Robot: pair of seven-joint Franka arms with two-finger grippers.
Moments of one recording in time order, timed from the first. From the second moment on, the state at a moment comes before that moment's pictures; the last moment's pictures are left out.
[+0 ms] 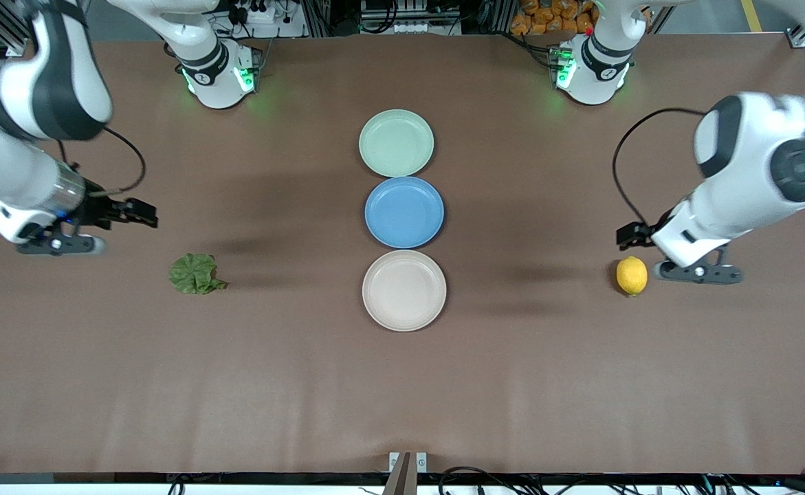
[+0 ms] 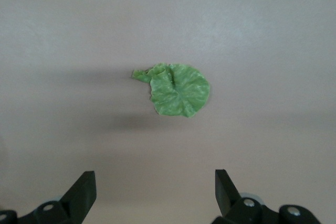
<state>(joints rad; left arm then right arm) -0.03 0.20 -0.12 -1.89 0.03 2.03 -0.05 -0.07 0.06 0.08 -1.98 0.03 1.93 -0.01</state>
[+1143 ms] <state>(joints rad) 0.05 0.51 -0.12 -1.97 0.23 2.37 0.00 -0.07 0.39 0.05 -2.18 0.01 2.57 -0.02</state>
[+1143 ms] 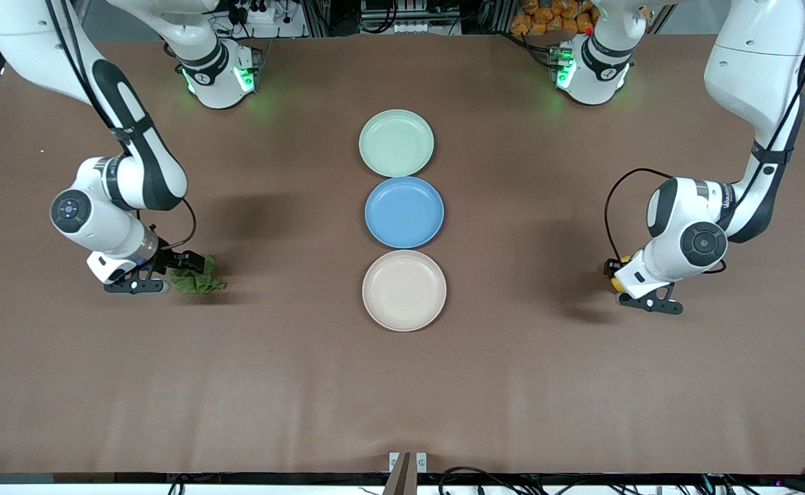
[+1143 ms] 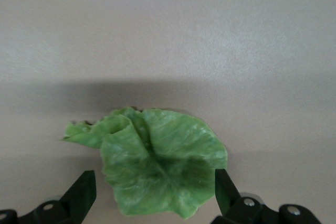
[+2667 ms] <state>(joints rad) -0.63 0.74 -0.14 -1.50 0.16 2.50 -1.46 -0.06 0.37 0.05 -2.16 0.00 2.49 -0.03</state>
